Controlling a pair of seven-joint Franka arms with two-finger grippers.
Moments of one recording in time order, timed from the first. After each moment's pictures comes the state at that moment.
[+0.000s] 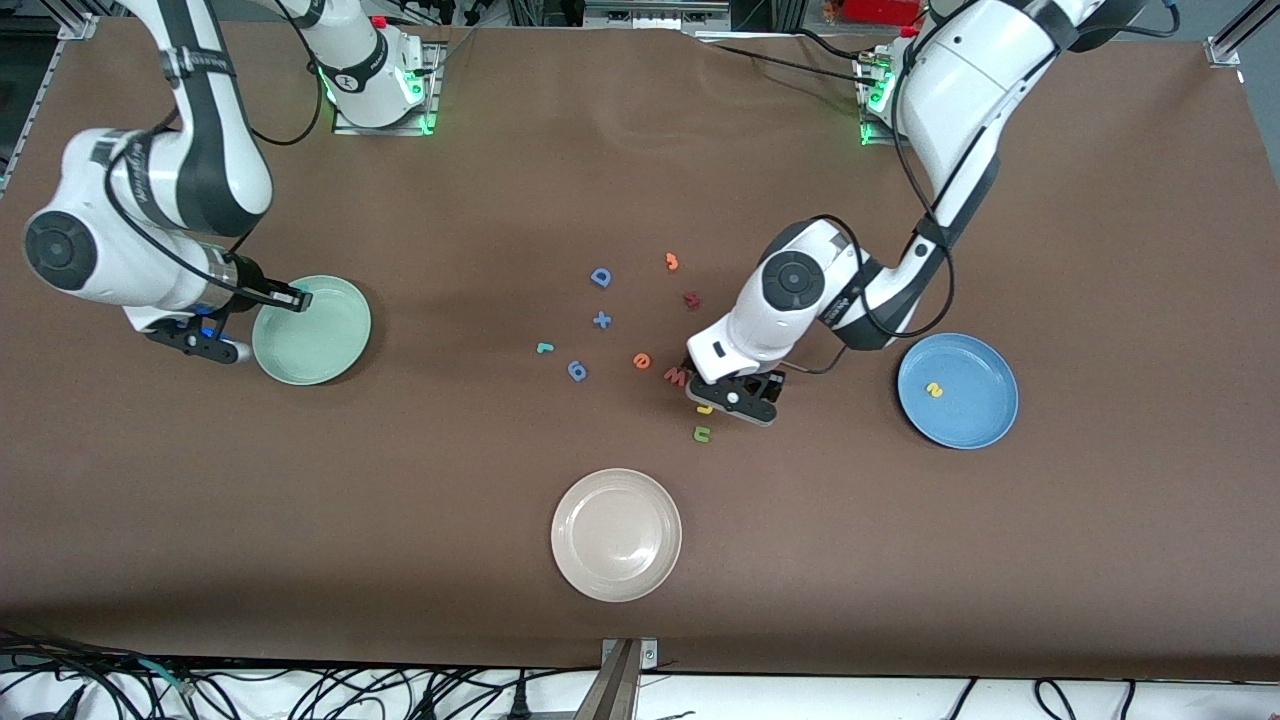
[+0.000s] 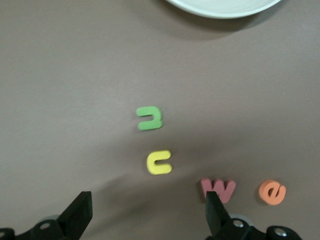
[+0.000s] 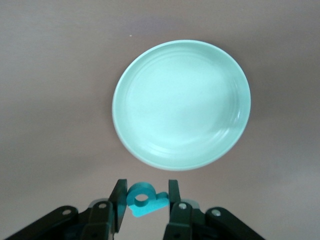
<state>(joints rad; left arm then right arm) -0.25 0.73 -0.37 -1.66 0.28 2.46 -0.39 0.46 0.21 -0.47 -2.09 0.12 2.00 0.20</state>
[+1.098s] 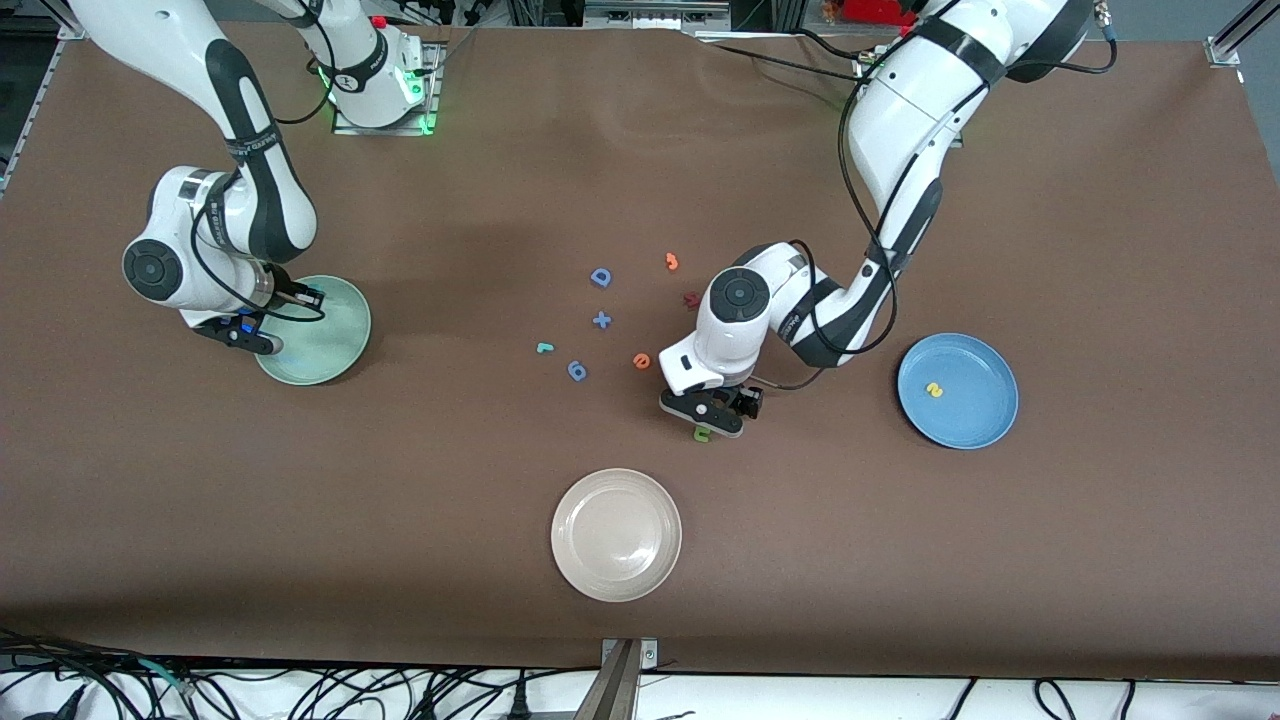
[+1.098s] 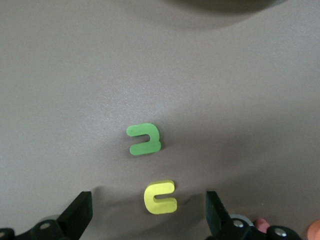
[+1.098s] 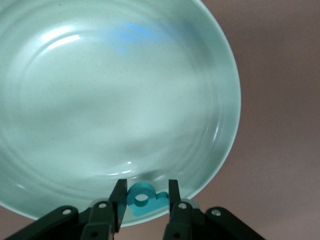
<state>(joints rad) -0.39 0.85 -0.24 -1.54 0.35 2.45 -0.42 0.42 0.35 -0.48 -2.29 0.12 2.27 0.15</state>
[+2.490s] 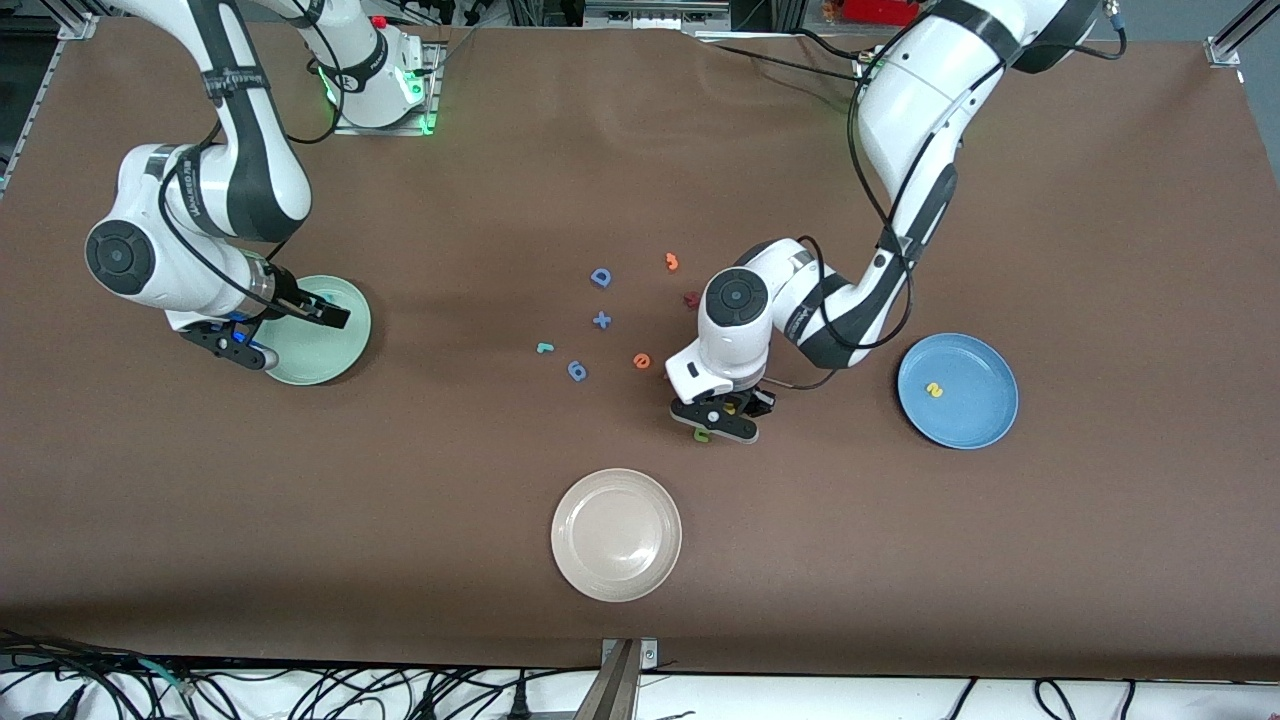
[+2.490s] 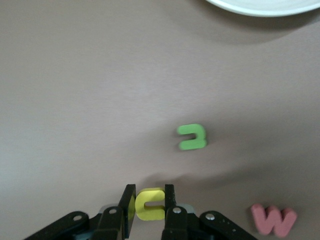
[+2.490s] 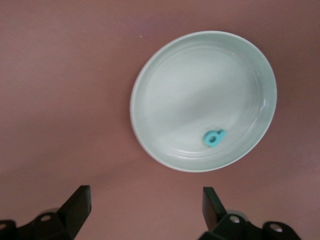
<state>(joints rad) -0.38 0.79 -0.24 -1.49 0.39 2.26 -0.44 0.43 0.21 -0.35 -2.04 0.13 2.00 0.48</state>
